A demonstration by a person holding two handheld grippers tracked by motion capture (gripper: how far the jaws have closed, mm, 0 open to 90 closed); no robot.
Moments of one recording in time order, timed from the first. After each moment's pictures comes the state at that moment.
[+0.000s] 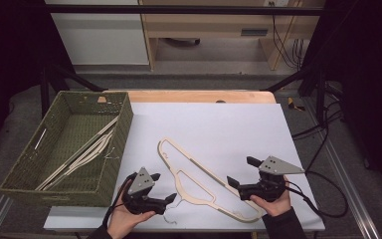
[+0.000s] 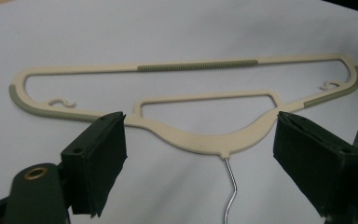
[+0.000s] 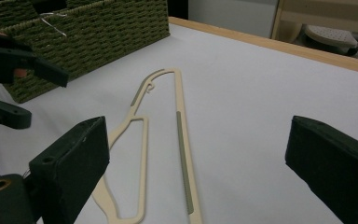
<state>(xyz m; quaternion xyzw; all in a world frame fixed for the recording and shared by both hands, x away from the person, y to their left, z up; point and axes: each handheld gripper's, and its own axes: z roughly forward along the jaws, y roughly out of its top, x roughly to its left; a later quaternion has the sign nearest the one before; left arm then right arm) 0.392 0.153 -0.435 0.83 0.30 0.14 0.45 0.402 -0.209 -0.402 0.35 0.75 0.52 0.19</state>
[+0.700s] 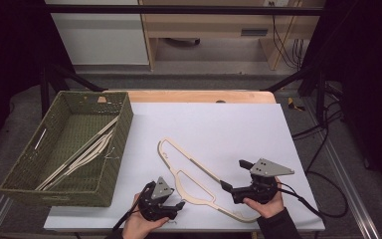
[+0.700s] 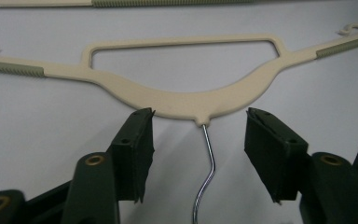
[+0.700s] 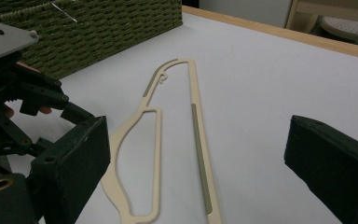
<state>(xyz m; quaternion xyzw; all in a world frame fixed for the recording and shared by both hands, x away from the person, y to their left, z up) 0.389 0.120 -0.469 0.86 0.32 0.11 0.38 0.403 -0.193 -0.410 0.34 0.77 0.51 0.18</state>
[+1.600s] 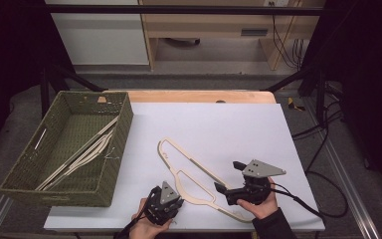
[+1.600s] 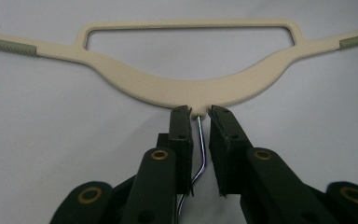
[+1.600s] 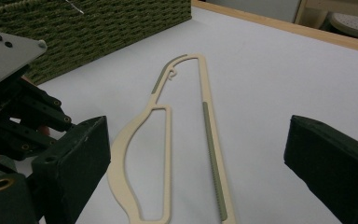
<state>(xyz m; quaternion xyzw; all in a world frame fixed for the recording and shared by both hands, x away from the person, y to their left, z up) 0.378 0.104 -0.477 0.86 0.35 0.14 0.35 0.403 -0.179 -0.414 0.33 0.78 0.50 0.17</state>
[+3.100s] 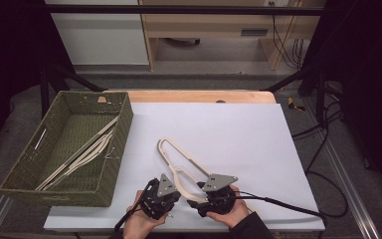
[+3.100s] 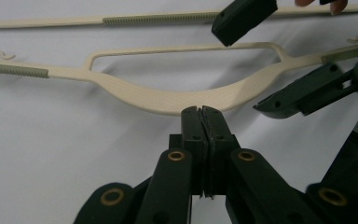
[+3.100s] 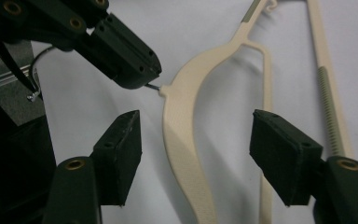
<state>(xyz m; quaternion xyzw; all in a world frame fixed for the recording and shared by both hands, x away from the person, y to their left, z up) 0.383 0.109 -0.437 0.87 0.32 0.13 0.34 0.402 -0.102 -0.461 0.24 0.86 0.43 0.10</state>
